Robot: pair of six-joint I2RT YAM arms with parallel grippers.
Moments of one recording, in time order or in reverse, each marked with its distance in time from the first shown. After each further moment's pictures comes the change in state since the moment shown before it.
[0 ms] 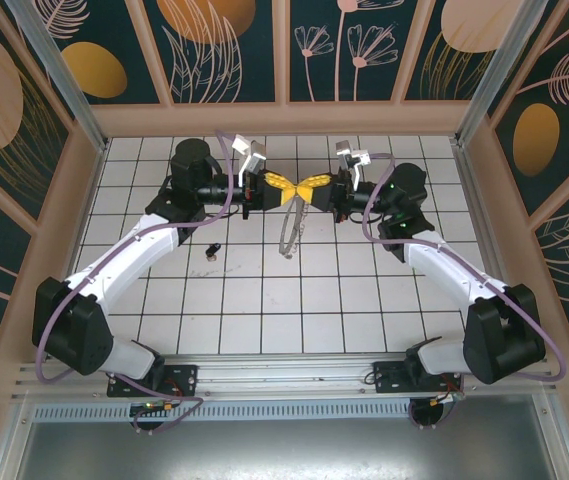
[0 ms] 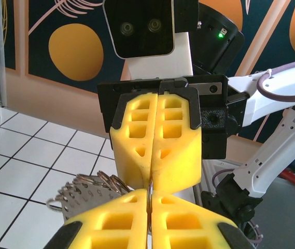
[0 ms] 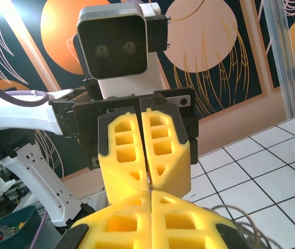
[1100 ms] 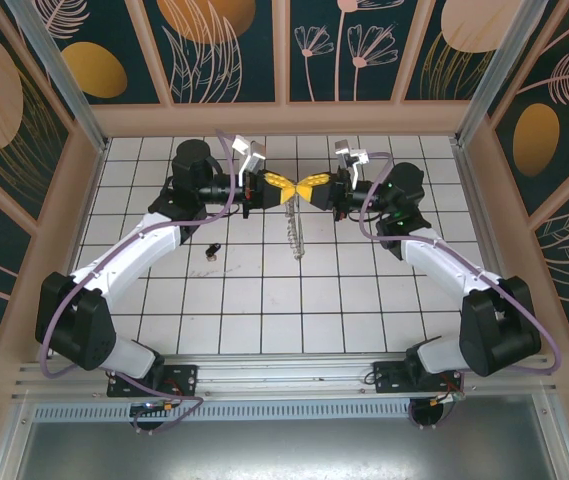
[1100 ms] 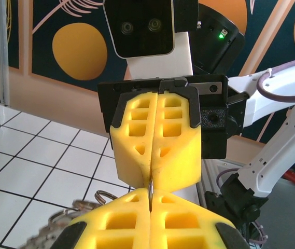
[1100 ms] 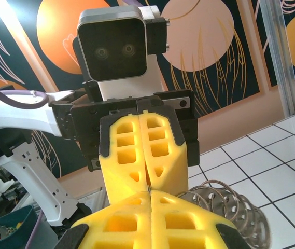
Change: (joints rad) left arm 0.012 0.024 -0.020 0.053 0.002 -0.010; right arm -0.008 0.043 0.000 0.050 -0.004 0.012
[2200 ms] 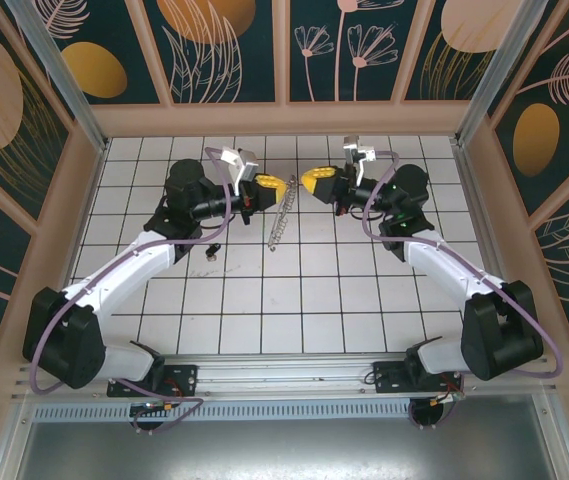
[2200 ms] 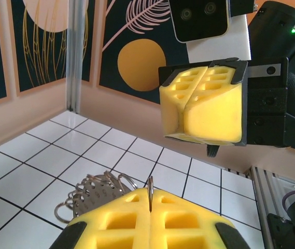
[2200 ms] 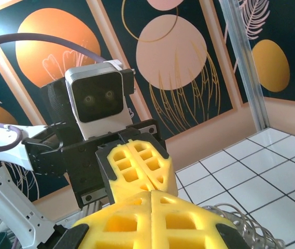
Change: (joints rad) left arm -0.015 -0.097 -0.159 0.105 -0.281 0.037; right arm -0.018 -0.024 -0.022 0.016 0.106 0.003
